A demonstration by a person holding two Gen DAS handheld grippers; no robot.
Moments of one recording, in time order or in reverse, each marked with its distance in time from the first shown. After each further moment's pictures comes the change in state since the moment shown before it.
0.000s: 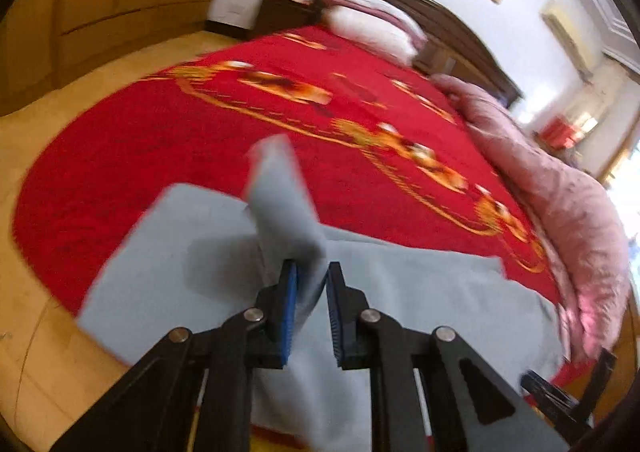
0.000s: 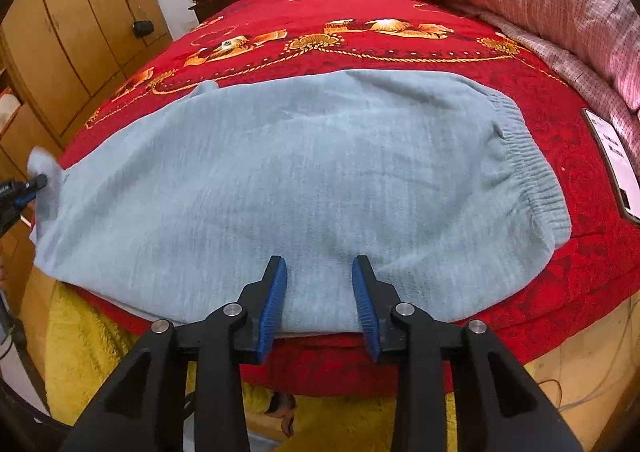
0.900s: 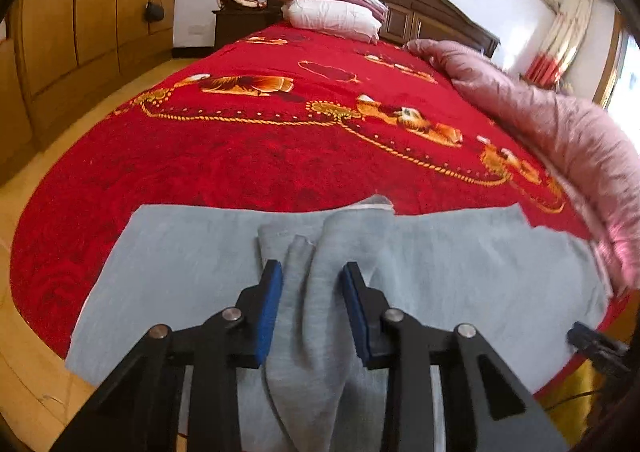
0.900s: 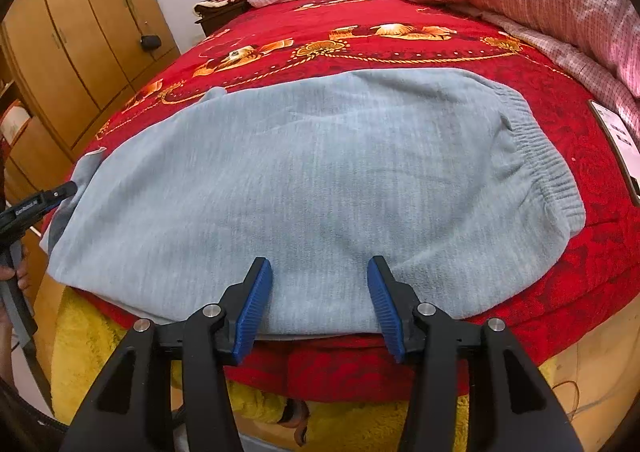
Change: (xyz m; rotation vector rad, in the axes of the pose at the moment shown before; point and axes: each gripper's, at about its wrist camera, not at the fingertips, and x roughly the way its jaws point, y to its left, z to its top) left arm 0.029 -0.022 -0.015 0.237 -0.014 0.095; right arm 0.002 0.003 -0.006 0.018 -0.041 0.042
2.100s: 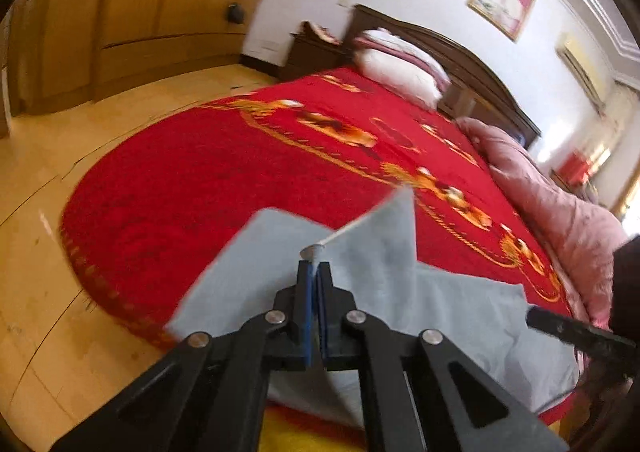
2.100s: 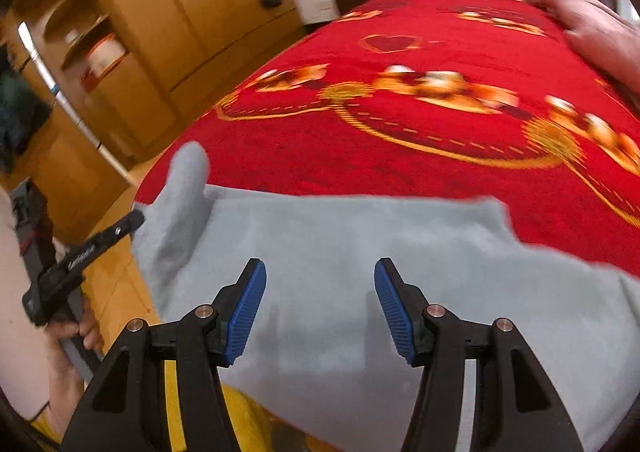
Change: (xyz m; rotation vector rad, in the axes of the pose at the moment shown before) left arm -0.060 0.085 -0.023 -0.329 -0.146 0.045; right arm 0.042 0.182 0.103 -0.301 0.111 0.334
